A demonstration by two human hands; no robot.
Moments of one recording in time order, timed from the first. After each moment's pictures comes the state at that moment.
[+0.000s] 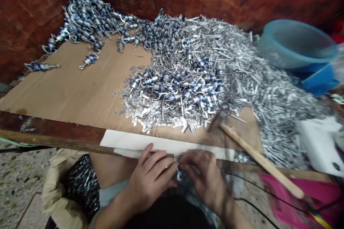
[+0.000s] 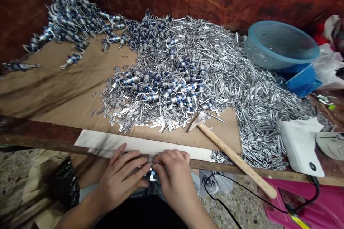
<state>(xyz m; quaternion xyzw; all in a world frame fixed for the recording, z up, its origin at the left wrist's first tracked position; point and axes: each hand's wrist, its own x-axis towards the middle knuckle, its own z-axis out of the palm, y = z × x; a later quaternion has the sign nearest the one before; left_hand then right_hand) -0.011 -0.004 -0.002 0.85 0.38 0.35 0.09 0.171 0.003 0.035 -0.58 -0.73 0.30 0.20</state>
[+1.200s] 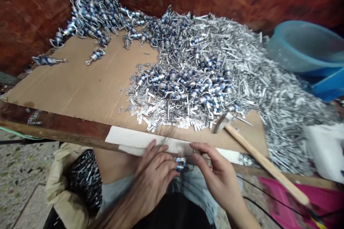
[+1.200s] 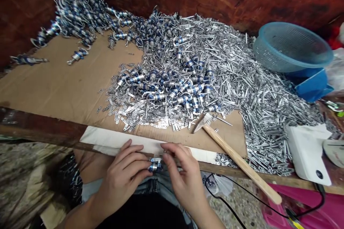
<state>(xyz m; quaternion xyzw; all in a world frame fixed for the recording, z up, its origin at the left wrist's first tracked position) -0.002 -0.001 0.008 0.78 0.46 0.37 0.19 0.176 0.009 0.038 -0.58 -0.67 0.33 0.32</state>
